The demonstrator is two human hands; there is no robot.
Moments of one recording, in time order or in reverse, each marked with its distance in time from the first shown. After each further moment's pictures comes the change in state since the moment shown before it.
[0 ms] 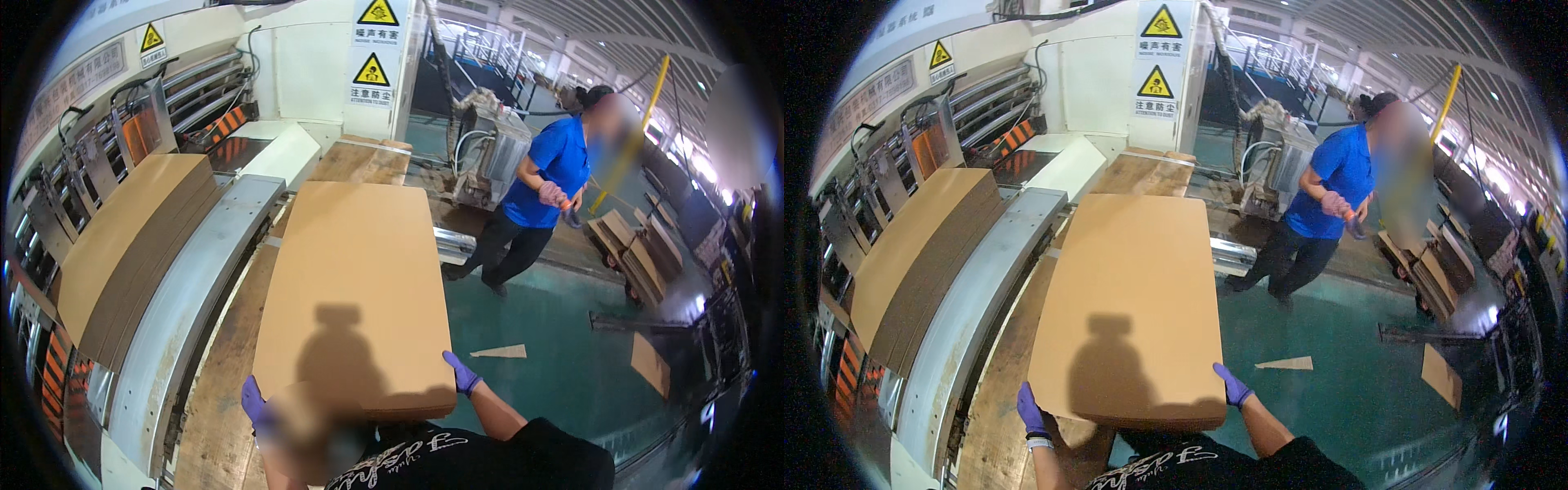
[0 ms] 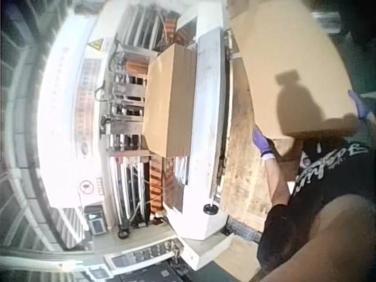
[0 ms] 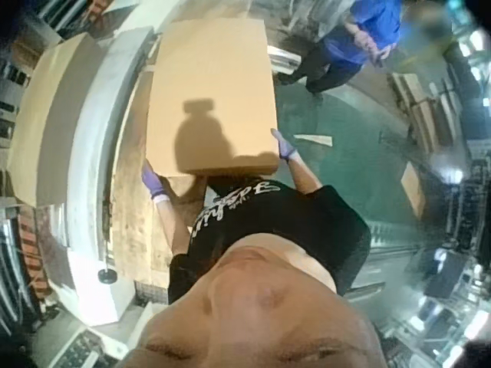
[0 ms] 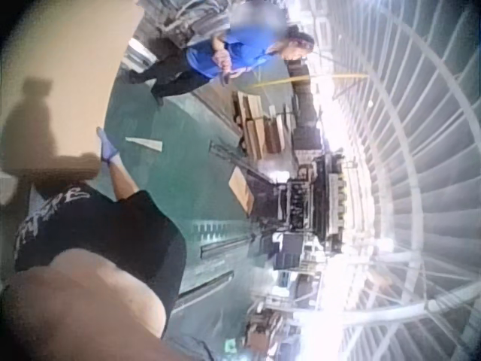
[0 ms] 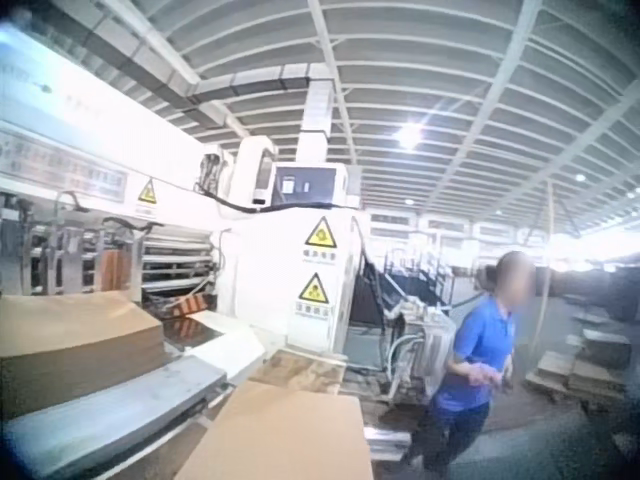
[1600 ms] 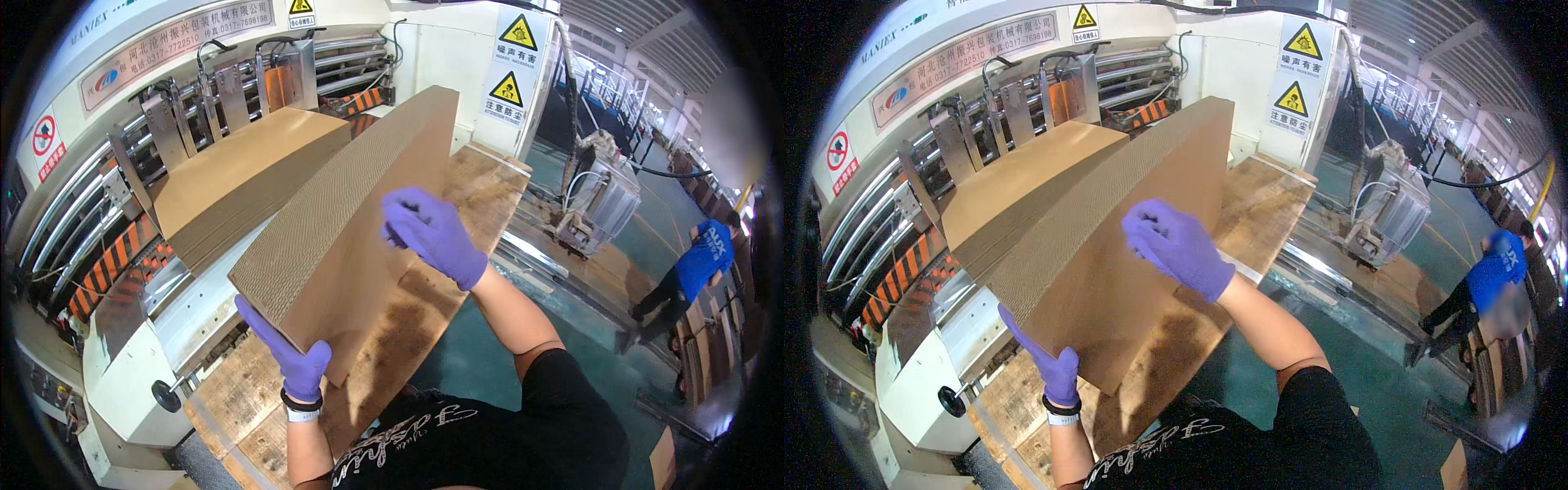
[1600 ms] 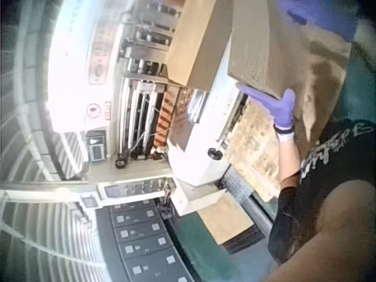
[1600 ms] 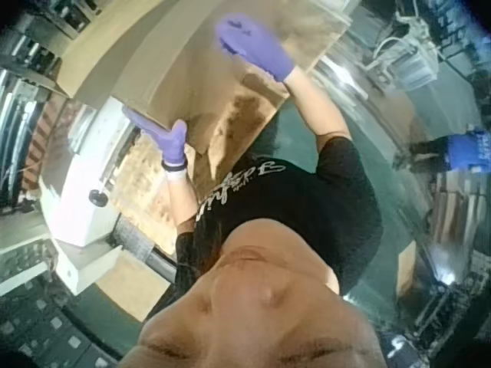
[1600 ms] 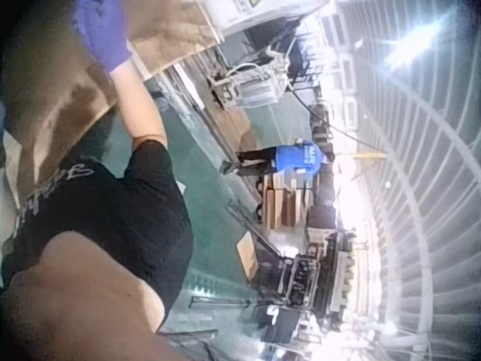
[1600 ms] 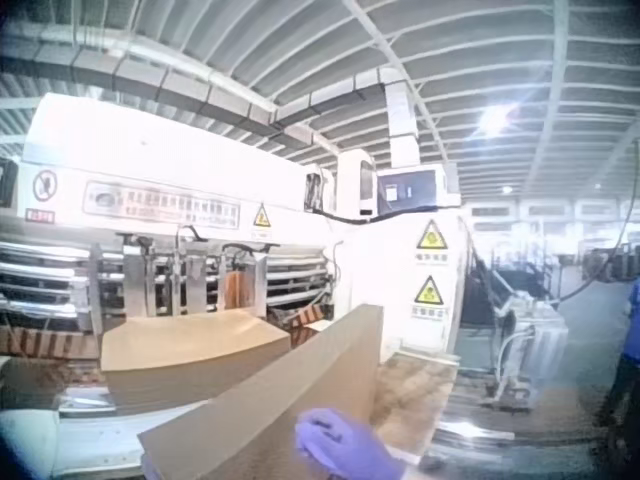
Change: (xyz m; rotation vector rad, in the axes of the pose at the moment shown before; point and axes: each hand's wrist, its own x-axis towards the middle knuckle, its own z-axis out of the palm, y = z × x) left_hand -0.069 0.304 0.015 0.238 0.297 0.645; right_hand -0.028 -0.139 0.472 -0.905 -0.710 -0.782
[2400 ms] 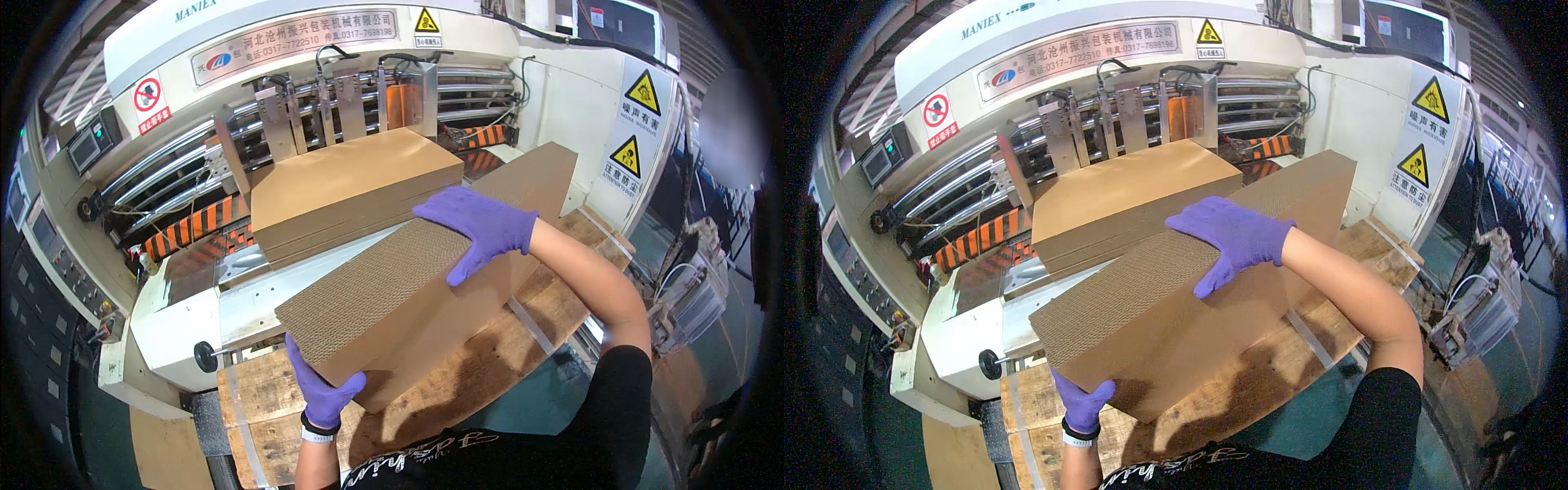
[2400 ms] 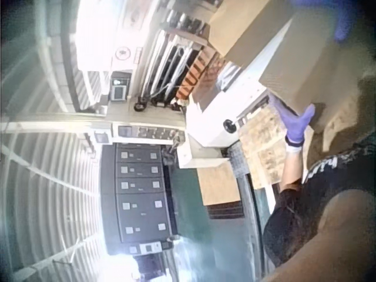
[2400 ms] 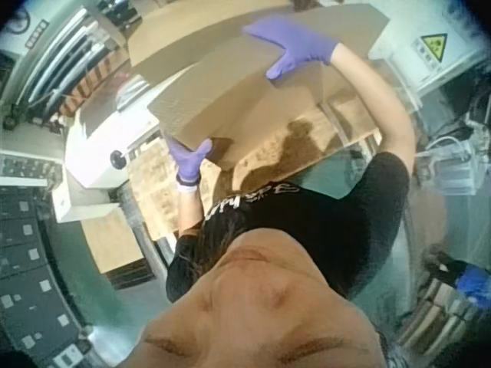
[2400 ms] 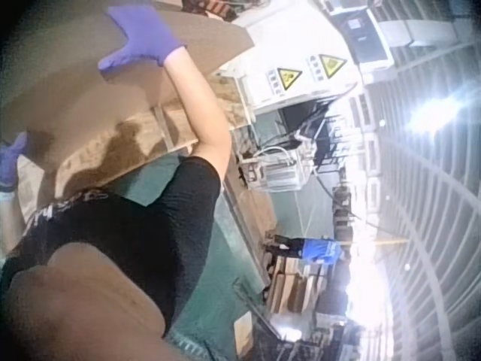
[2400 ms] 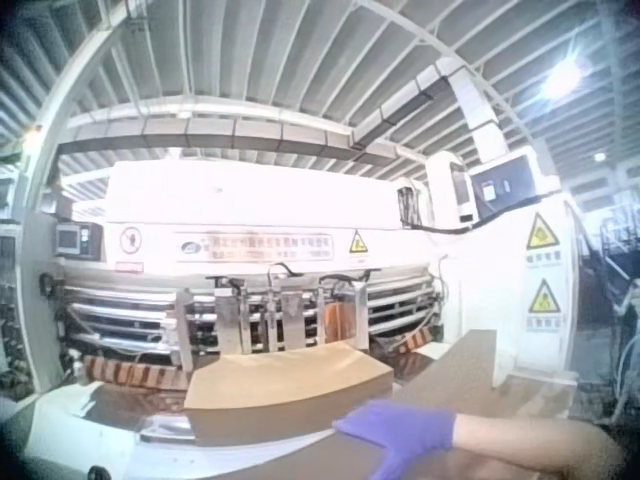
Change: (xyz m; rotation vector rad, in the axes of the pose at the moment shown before) left_hand -0.010 -0.015 0.005 0.028 0.132 -0.190; right_hand 0.186 0.033 -0.057 -0.851 -0.768 -0.863
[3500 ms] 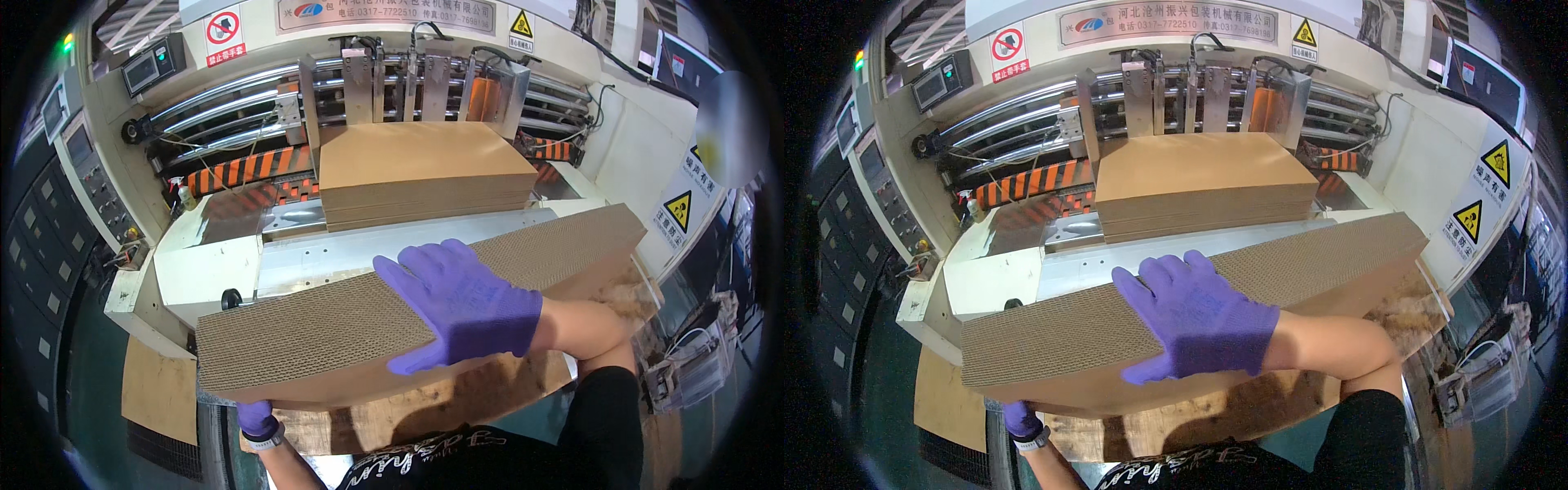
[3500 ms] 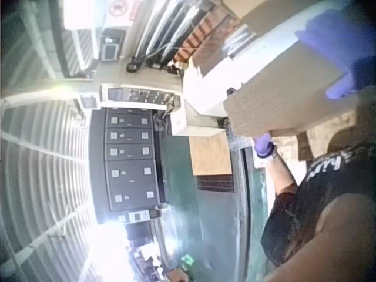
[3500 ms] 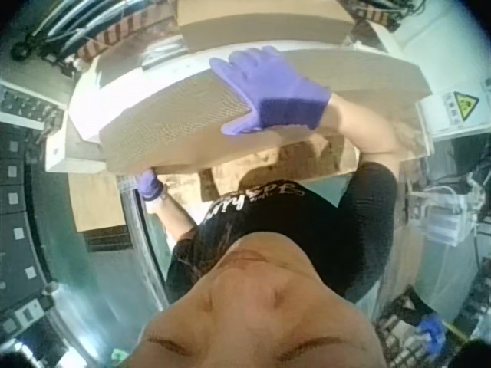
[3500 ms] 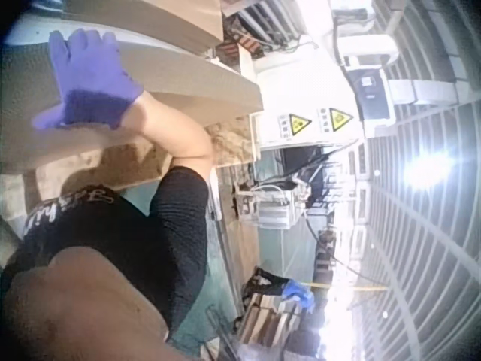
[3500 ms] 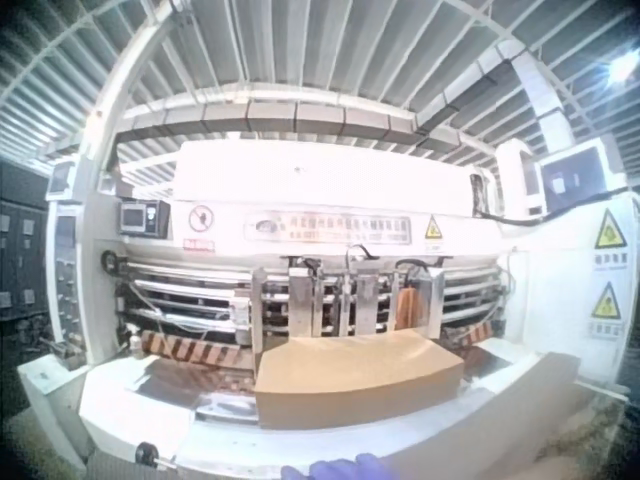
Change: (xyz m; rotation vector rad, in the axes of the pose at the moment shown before) left_hand -0.119 -0.110 -0.271 -0.154 0.678 -0.412; right_hand 0.127 -0.174 0.020 0.049 0.025 -0.102
